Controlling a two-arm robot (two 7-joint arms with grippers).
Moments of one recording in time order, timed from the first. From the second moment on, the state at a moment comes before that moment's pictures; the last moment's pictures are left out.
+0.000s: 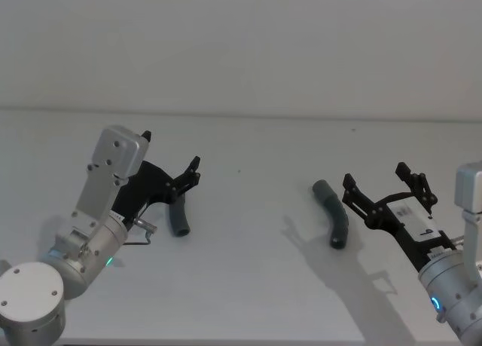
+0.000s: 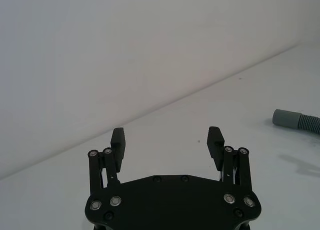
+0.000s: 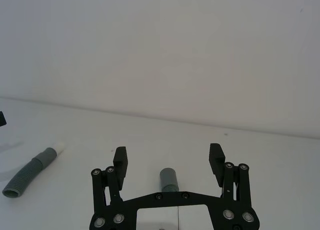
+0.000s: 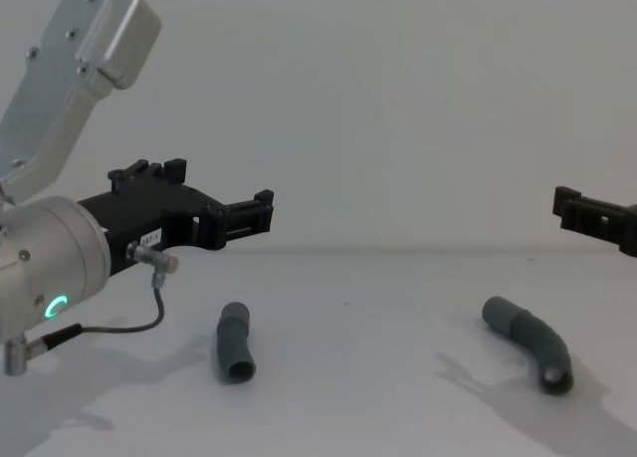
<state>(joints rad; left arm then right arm) -0.24 0.38 0.45 -1.63 -0.20 0.01 -0.01 -0.01 0.34 -0.23 -1.77 0.29 0.03 0.07</state>
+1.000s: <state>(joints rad) -0.24 0.38 0.45 -1.63 -0.20 0.02 -0.01 -0.01 0.34 -0.23 -1.77 0.29 0.03 0.07</state>
